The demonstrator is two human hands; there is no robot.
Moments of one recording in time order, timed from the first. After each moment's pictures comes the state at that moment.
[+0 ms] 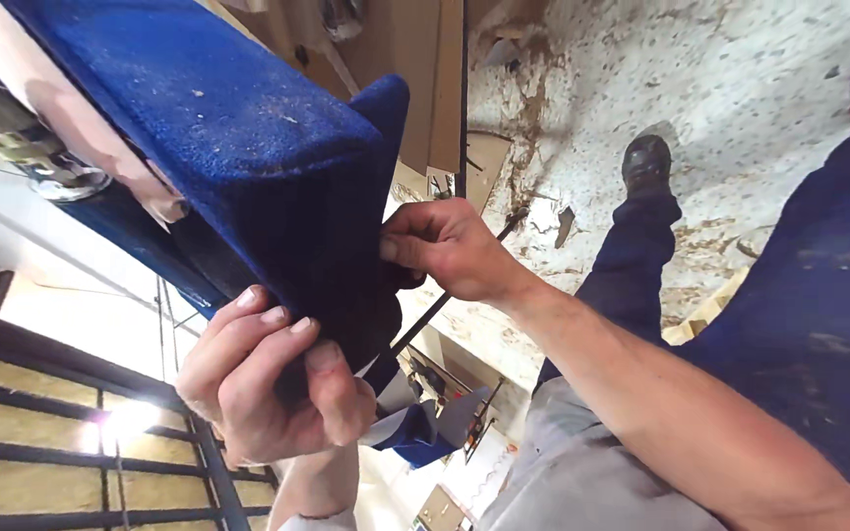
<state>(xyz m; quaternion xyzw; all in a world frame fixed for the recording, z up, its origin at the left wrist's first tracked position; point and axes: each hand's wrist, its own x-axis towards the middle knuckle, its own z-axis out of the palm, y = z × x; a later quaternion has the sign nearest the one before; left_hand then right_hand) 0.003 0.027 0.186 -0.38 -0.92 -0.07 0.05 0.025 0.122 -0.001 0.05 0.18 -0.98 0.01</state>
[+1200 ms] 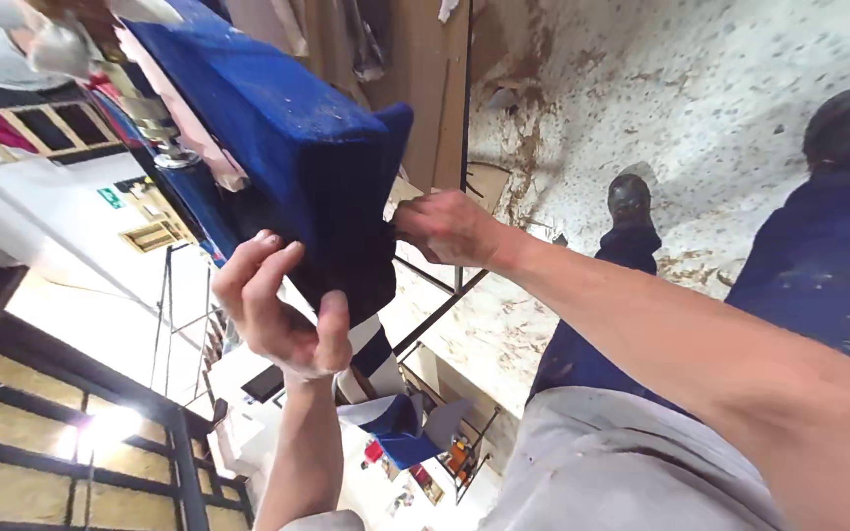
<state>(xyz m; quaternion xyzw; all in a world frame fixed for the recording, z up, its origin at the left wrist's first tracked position) -0.010 0.020 0.193 -0.40 -0.91 -0.06 0.02 0.010 0.126 -0.034 -0.14 0.65 -0.68 -0.30</state>
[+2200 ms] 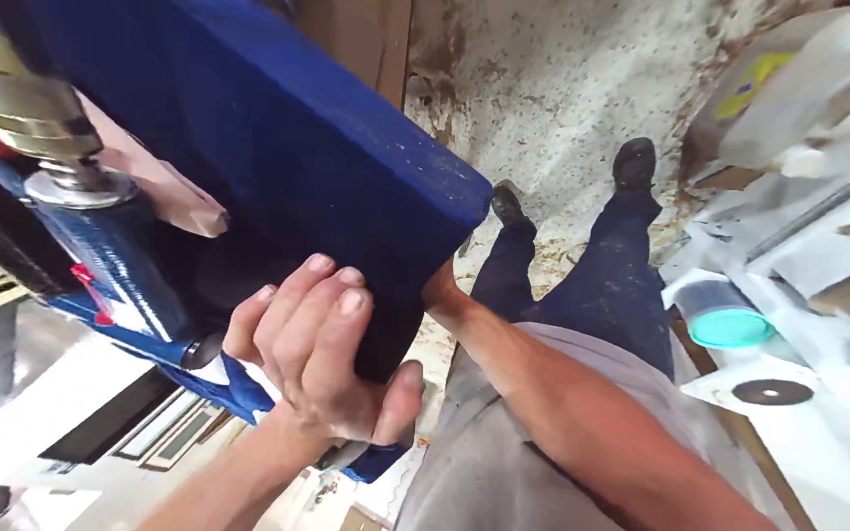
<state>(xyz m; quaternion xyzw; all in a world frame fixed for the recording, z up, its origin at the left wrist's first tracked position) -0.028 0.019 0.172 -0.39 -0.92 -0.09 -0.05 0.004 0.087 0.034 0.34 0.52 -0.78 -0.03</state>
